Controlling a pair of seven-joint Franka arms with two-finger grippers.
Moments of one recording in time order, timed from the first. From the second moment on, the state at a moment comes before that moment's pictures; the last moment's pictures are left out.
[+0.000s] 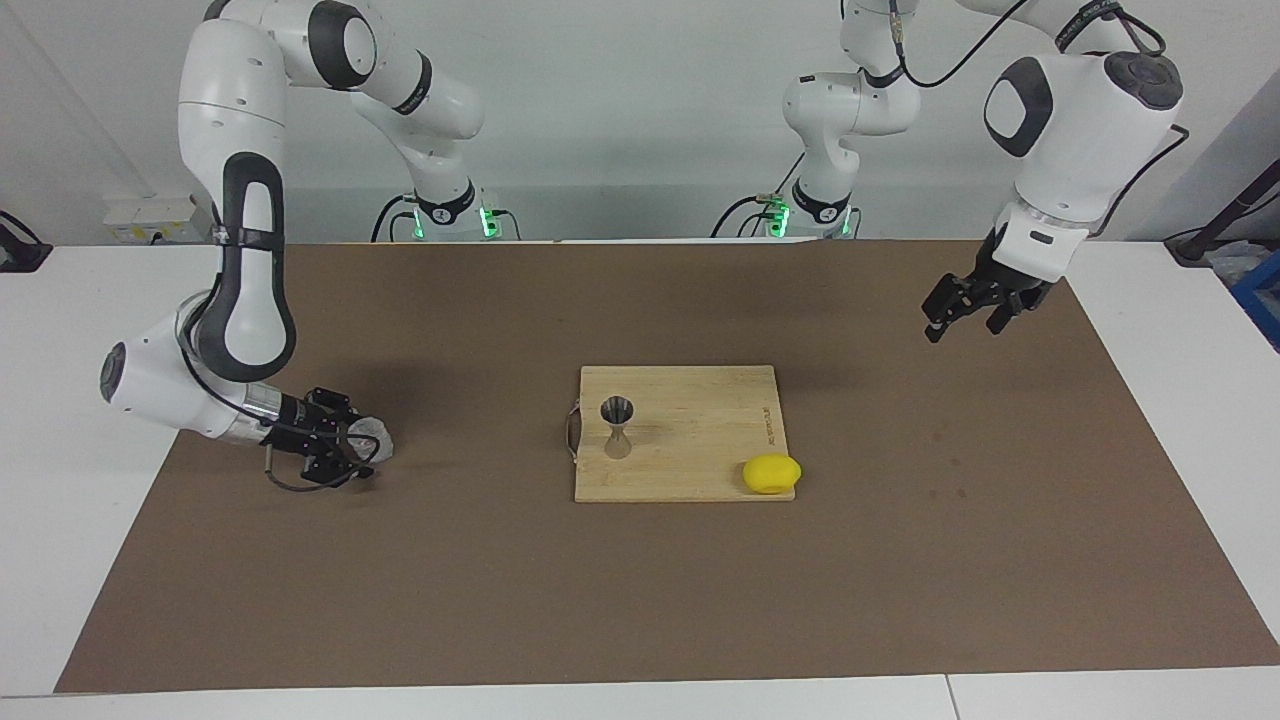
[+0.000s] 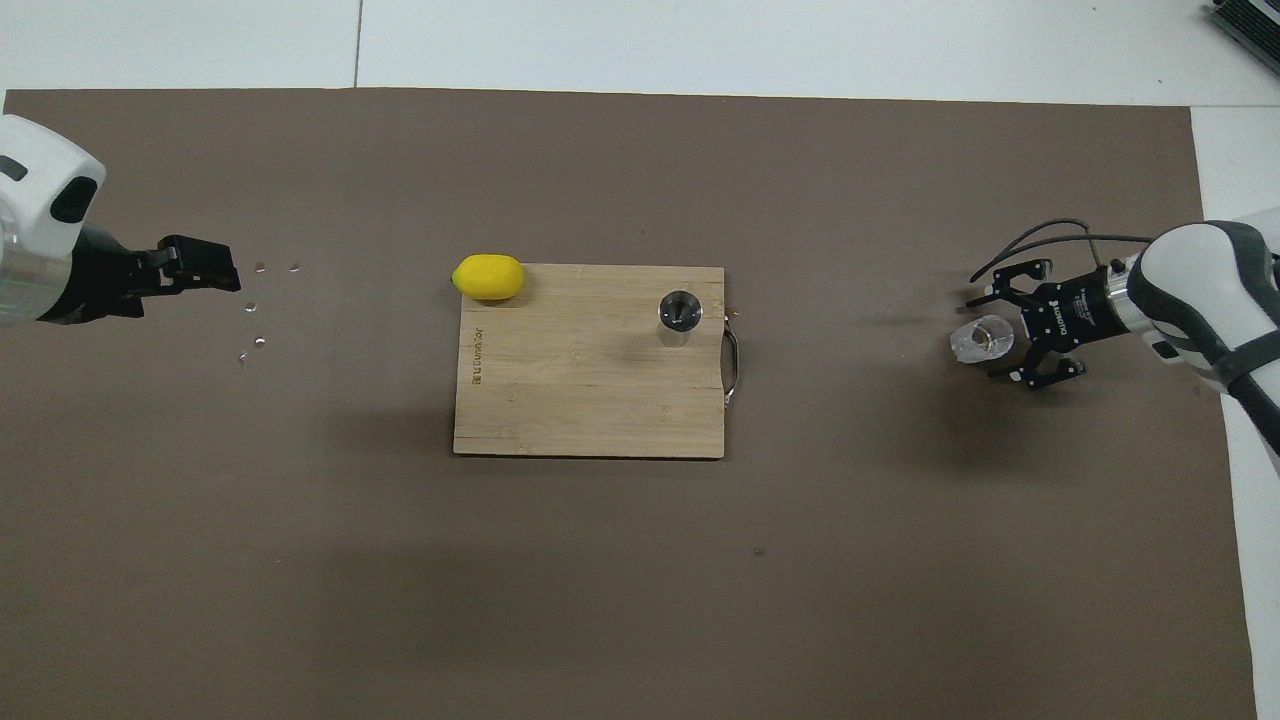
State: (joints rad) left arm -0.12 -0.02 0.06 -1.79 -0.05 1.81 -0.13; right arm -0.34 0.52 0.10 -1.75 0.51 1.94 0.83
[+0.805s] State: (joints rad) left arm 0.02 -0.03 -0.09 -1.60 -0.04 1.54 -0.03; right arm -0.20 0.40 0.11 -1.74 0.58 1.98 1.09
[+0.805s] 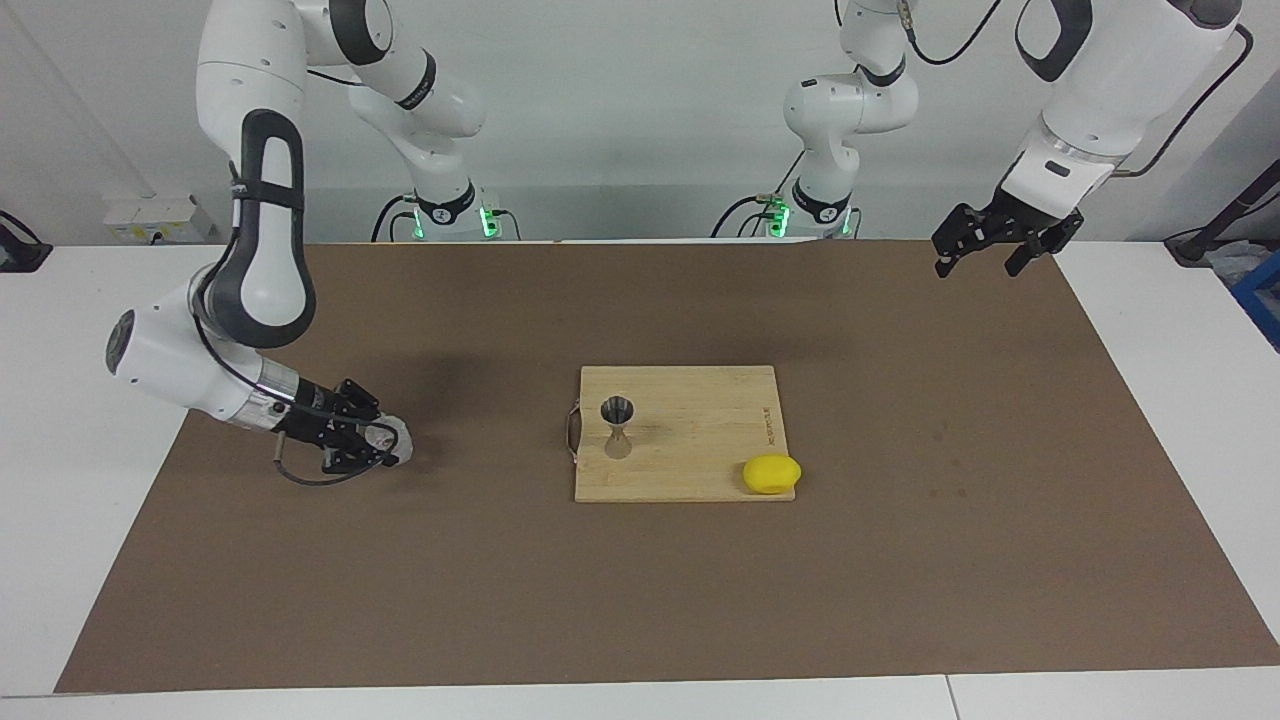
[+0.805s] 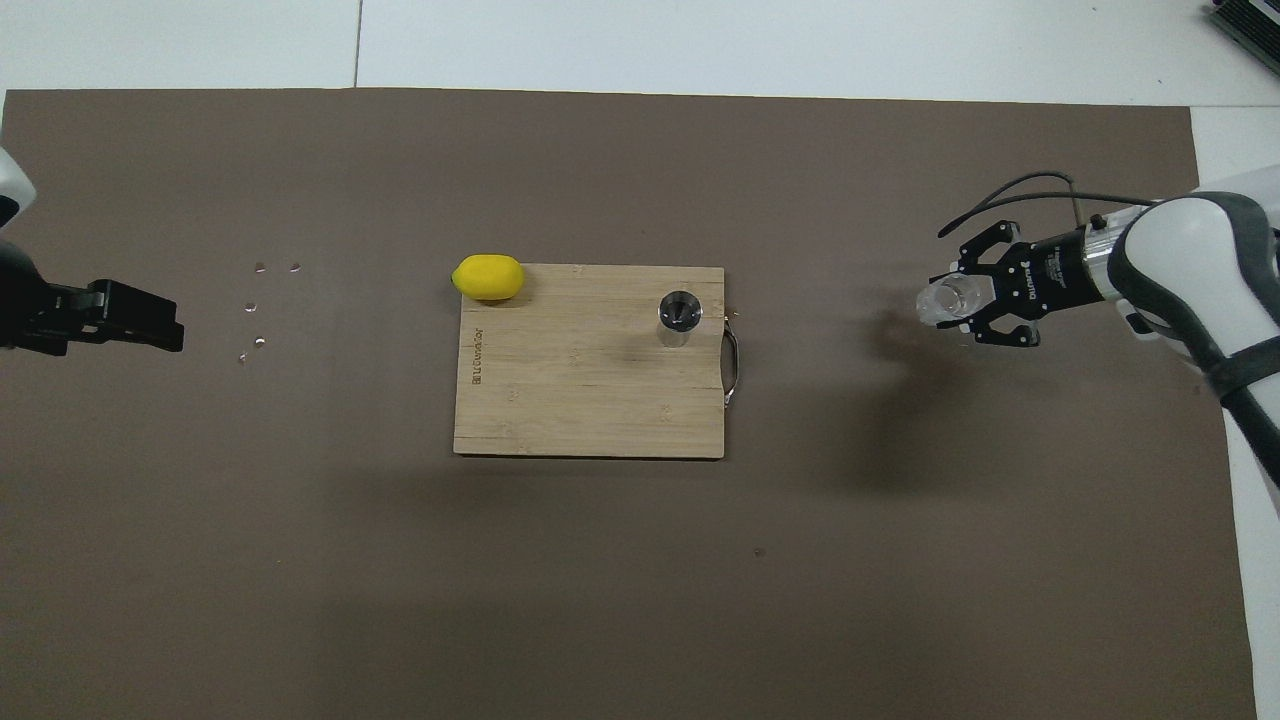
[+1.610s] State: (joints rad) left arm 0.02 -0.03 -0.09 -1.61 -0.04 1.54 -0.03; right arm 0.18 0.40 0.11 -1.61 0.35 2.10 1.61
